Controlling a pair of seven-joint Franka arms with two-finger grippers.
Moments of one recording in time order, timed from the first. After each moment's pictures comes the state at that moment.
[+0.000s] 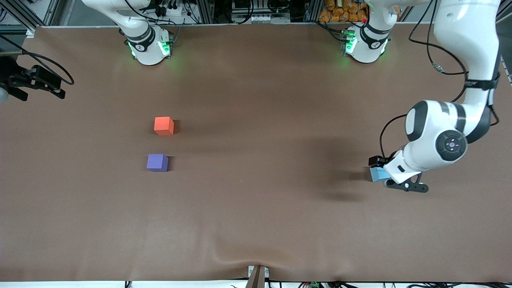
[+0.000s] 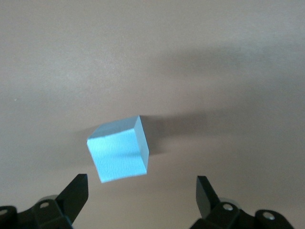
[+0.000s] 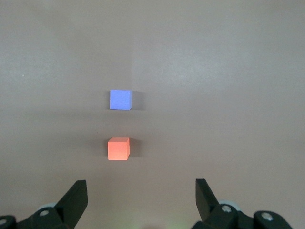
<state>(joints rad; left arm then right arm) -0.02 0.47 -0.11 -1.77 0.07 2.15 -0.01 -0.01 -0.01 0.02 -1.48 0.01 1.44 -0.03</state>
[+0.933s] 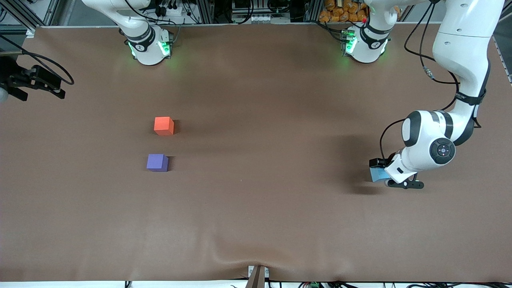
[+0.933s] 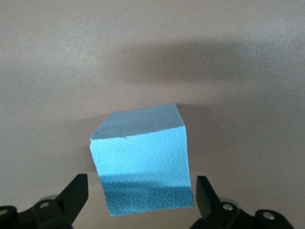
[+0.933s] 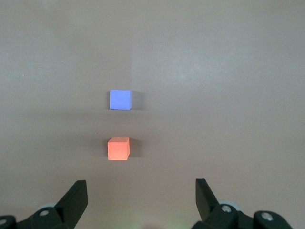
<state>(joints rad) 0.05 0.55 -0.11 -1.89 0.07 2.31 -0.02 -0.01 -0.01 0.02 -1.48 0.01 1.44 -0.03</state>
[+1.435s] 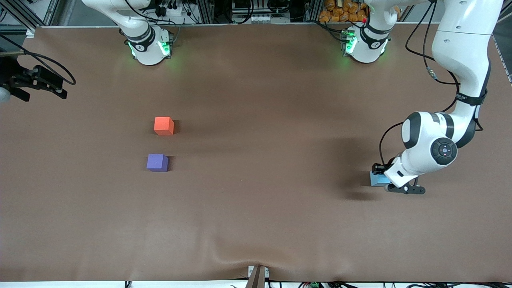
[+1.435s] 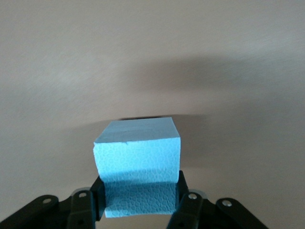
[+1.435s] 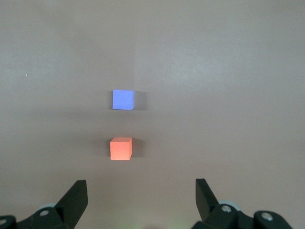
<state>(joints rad) 0.02 0.55 -0.14 -1.82 0.07 2.33 -0.01 0.00 -0.01 0.02 -1.48 0.02 1.44 -0.03</state>
